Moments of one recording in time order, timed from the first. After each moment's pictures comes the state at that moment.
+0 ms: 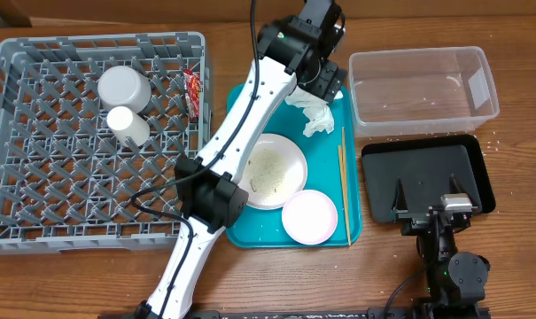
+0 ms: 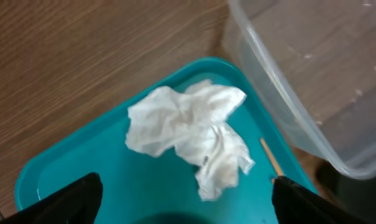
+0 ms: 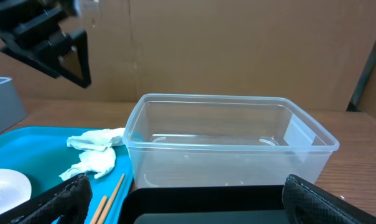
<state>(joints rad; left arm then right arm) -0.55 2.49 2.68 -1.26 0.01 -0.05 0.06 0.01 0.02 -0.03 0.03 -0.03</state>
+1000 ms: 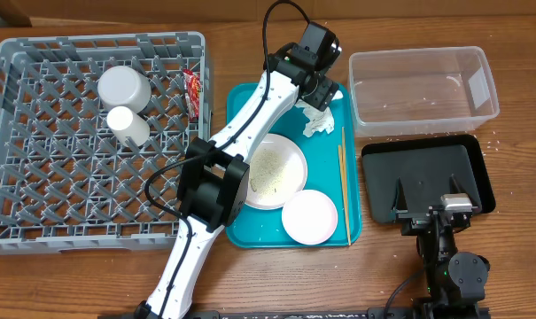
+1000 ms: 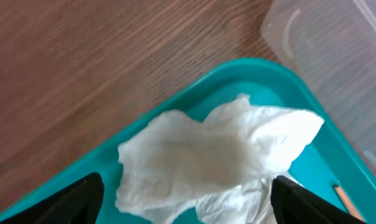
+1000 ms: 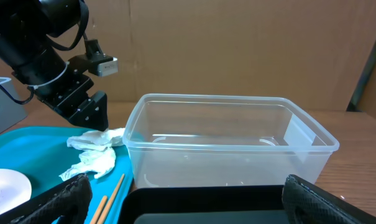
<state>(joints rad) -0.55 2.49 2.30 -0.85 -0.03 0.04 0.06 0.01 0.02 -0.03 0.03 -0.03</state>
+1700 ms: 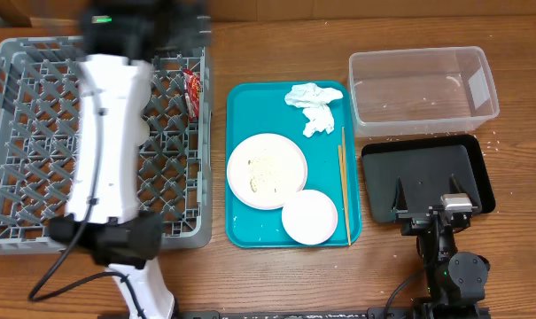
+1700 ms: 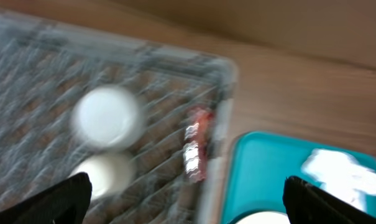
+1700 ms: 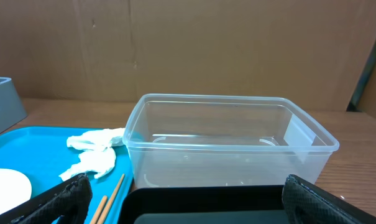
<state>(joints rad) -0.09 1.99 2.43 -1.38 -0.17 -0.30 0.06 0.01 0.02 -0.03 0.03 -0.03</state>
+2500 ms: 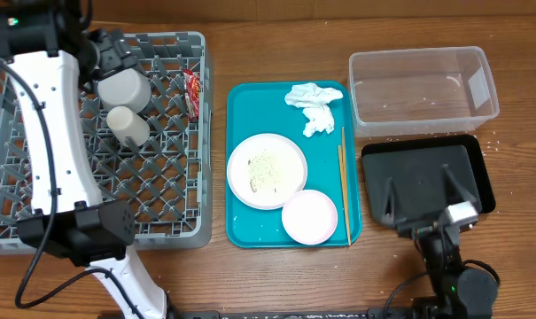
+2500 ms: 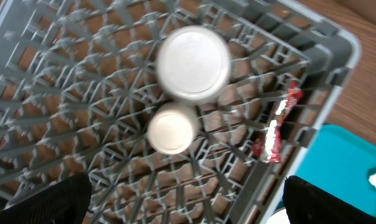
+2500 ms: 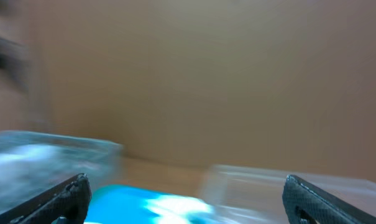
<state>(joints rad) 0.18 2.03 2.42 -1.55 -0.10 -0.35 0.06 0.01 0.02 0.27 -0.30 0.09</state>
